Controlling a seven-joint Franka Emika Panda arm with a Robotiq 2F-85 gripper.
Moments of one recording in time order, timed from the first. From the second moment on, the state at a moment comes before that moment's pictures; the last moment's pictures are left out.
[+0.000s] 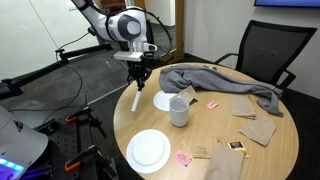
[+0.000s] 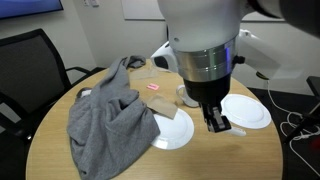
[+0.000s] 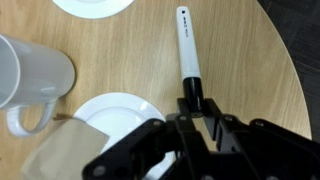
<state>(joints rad) 0.18 0.49 0.10 -2.16 -0.29 2.40 -0.08</state>
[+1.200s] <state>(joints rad) 0.20 0.75 0.13 -1.91 -0.29 2.38 -0.23</state>
